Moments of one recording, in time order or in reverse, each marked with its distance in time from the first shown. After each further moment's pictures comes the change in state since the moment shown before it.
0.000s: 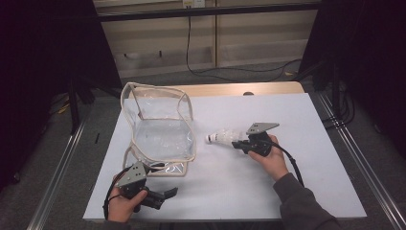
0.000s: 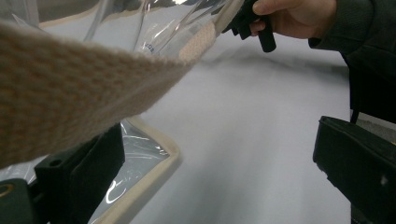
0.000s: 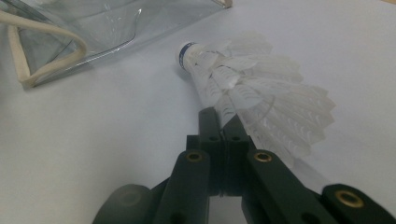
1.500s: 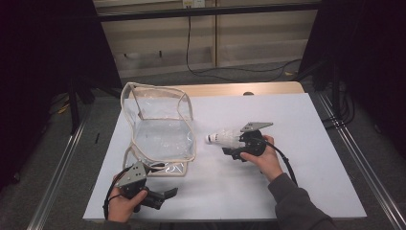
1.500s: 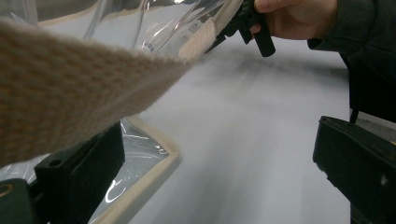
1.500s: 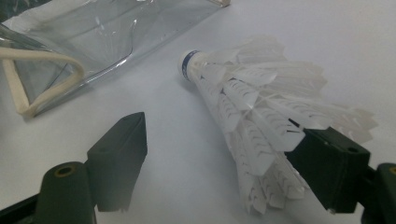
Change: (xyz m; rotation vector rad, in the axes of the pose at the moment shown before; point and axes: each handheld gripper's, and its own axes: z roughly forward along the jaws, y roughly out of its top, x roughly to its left) left arm 0.000 0.000 0.000 0.003 -0.003 -0.001; right arm 0.010 0.007 0.016 0.008 -0.016 0.121
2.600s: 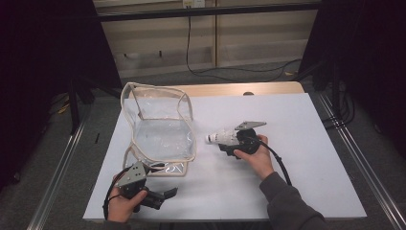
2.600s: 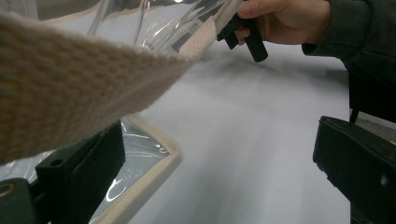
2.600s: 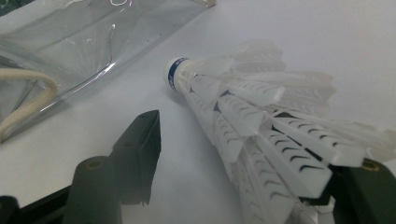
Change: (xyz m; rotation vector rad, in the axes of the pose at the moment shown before) left arm 0.000 -0.001 0.000 -0.004 -0.001 -0.005; right arm 0.005 0.004 0.018 0.006 -0.065 0.050
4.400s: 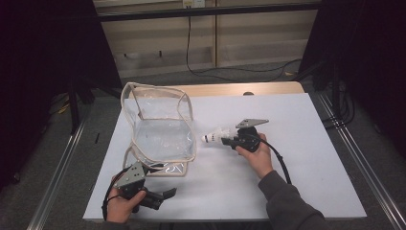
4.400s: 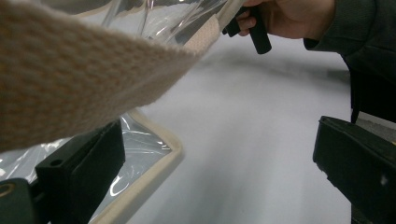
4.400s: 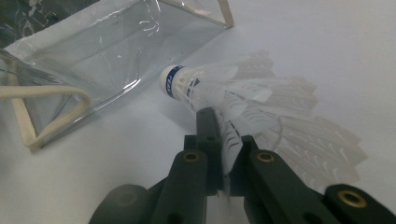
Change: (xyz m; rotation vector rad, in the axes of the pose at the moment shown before) left arm 0.001 -0.002 -0.003 0.001 0.007 -0.001; right arm 0.002 0.010 -0.011 -0.043 0.067 -0.020
